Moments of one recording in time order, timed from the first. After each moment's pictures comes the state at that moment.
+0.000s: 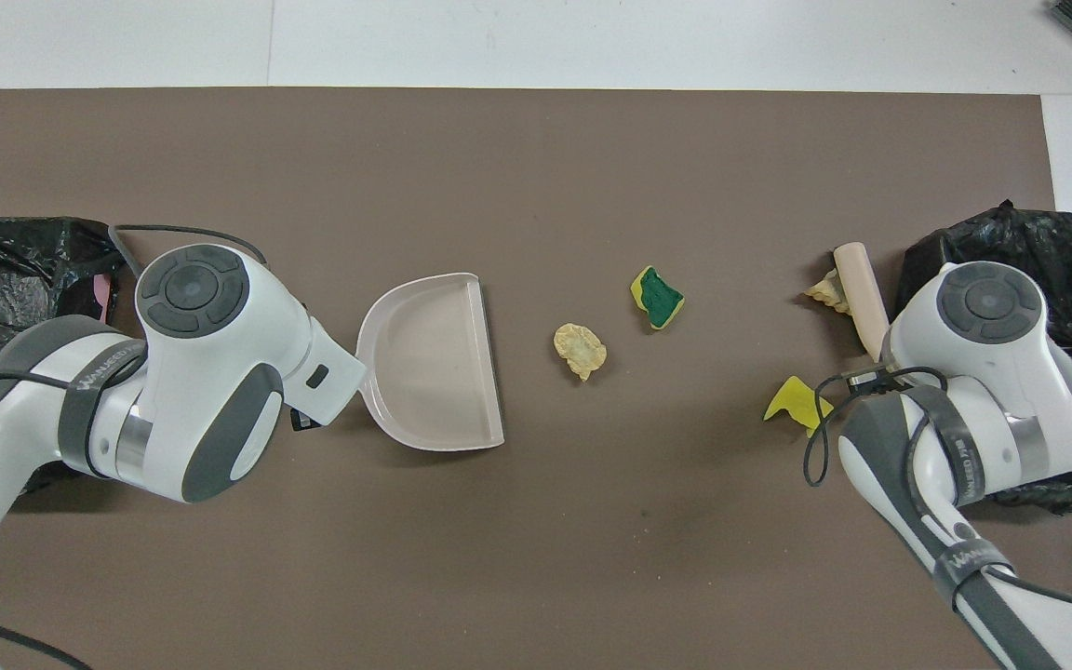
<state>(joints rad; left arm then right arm) -0.31 0.08 -0.08 -2.08 0.05 2.05 1.00 0.02 0.09 0.17 -2.16 -0.17 2.07 0.11</state>
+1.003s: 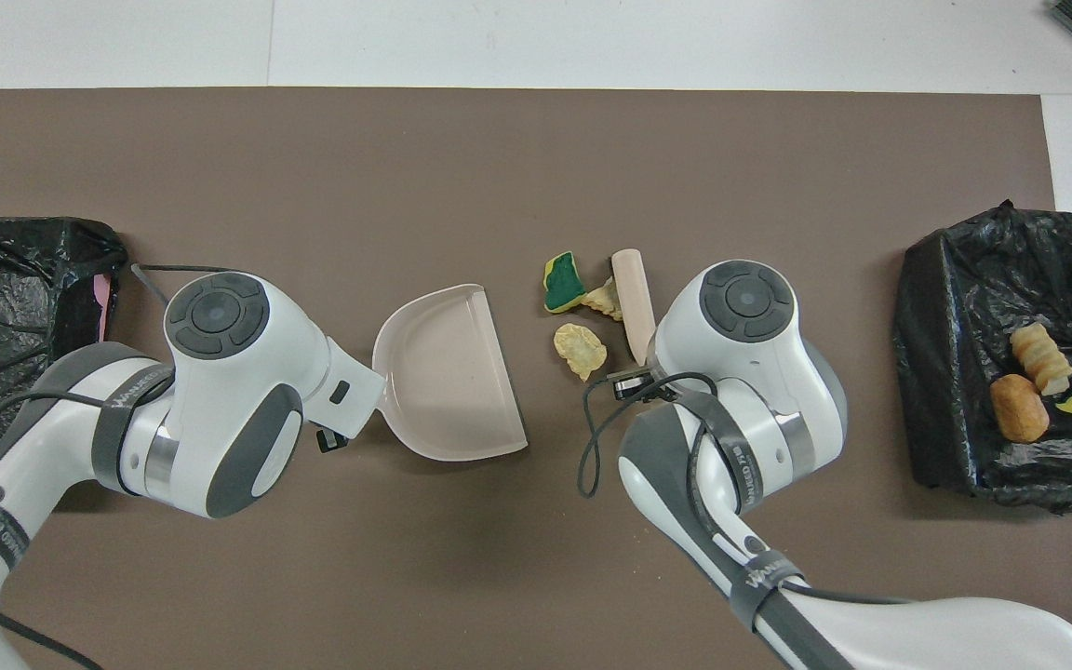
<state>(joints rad) -0.34 0.08 -0.08 -2.12 -0.02 2.08 0.90 0.35 0.23 0.17 -1.99 0.07 2.13 0.25</state>
